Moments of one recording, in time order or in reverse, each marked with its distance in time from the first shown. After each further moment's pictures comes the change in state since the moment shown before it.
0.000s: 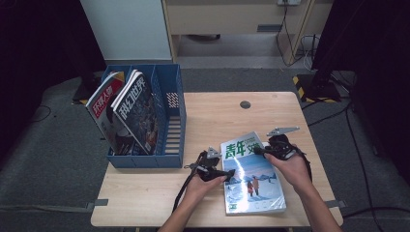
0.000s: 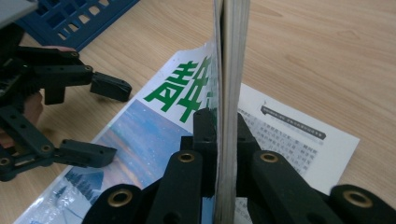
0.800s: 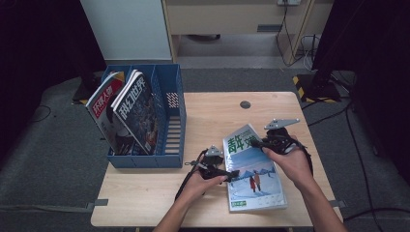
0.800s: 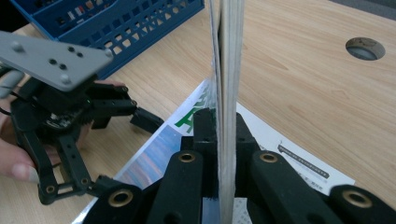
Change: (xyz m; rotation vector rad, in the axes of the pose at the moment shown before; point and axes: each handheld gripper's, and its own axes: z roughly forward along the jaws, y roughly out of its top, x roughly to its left) left arm 0.004 0.004 0.008 -0.018 -0.184 0.014; right arm 0.024 0.033 -0.027 -0.060 0.002 -0.098
